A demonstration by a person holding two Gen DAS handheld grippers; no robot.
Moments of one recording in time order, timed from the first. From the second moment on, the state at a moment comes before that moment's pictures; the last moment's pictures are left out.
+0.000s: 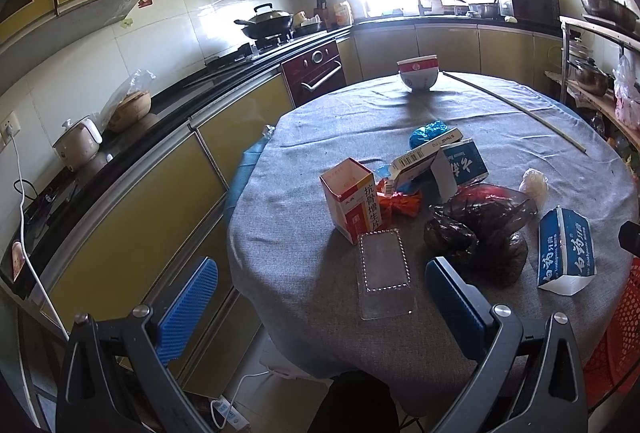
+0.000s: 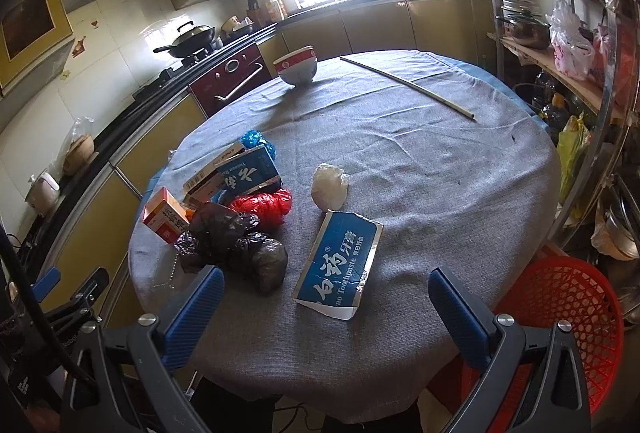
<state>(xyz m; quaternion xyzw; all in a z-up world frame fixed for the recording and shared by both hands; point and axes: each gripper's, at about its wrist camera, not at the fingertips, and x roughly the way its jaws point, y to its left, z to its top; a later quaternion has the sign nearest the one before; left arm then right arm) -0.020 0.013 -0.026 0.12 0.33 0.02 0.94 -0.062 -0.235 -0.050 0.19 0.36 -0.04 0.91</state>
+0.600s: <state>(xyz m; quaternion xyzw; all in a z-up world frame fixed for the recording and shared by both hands) 0.020 0.028 -0.071 0.03 0.40 -0.03 0.91 -0.022 -0.233 -0.081 0.24 0.40 -0.03 0.88</state>
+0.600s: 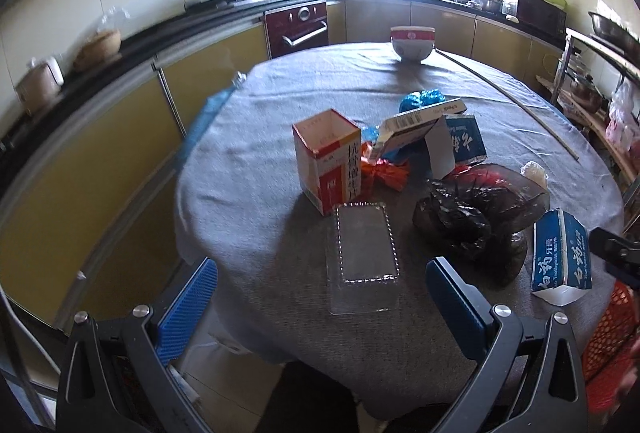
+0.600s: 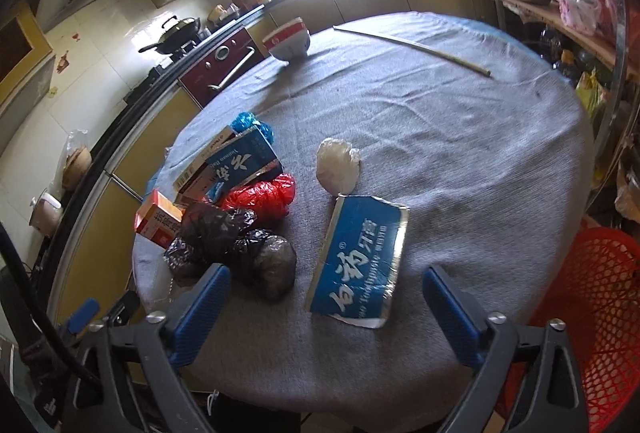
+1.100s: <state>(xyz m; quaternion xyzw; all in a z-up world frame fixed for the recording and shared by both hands) 0.059 0.024 -0.108 -0.03 0.47 -0.06 0.88 0.001 -0.234 -0.106 0.22 0.45 -0.07 0.86</state>
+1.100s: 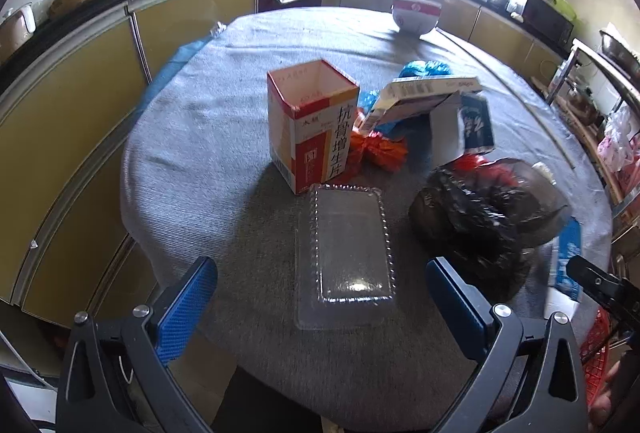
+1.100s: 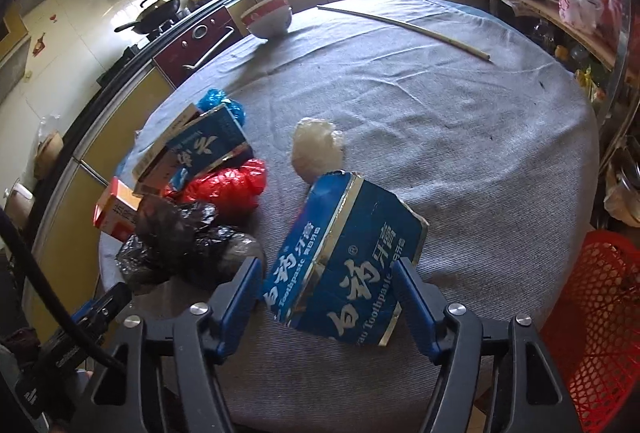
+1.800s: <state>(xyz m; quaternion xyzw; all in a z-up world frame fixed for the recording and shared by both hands) 0.055 0.018 -0.114 -0.03 0.45 -0.10 0.89 0.002 -0.264 -0.118 0.29 0.43 -0.04 0.85</state>
